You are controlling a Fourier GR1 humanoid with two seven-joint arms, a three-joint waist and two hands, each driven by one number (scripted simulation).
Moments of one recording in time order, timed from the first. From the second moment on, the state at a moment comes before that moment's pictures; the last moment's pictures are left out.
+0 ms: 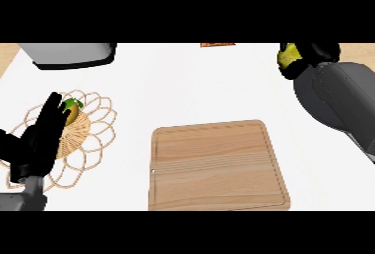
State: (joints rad) left arm -0.07 0.41 -0.07 -1.55 0.35 0.29 0.15; right arm -1.11 -0.54 0.72 -0.46 0.35 -0.32 -0.02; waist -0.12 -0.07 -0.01
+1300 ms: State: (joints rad) left arm -0.15 0.36 -0.09 -1.58 0.30 0.25 0.17; right arm -0.60 -1.02 0.31 -0.85 0.15 -0.41 -0.03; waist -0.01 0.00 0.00
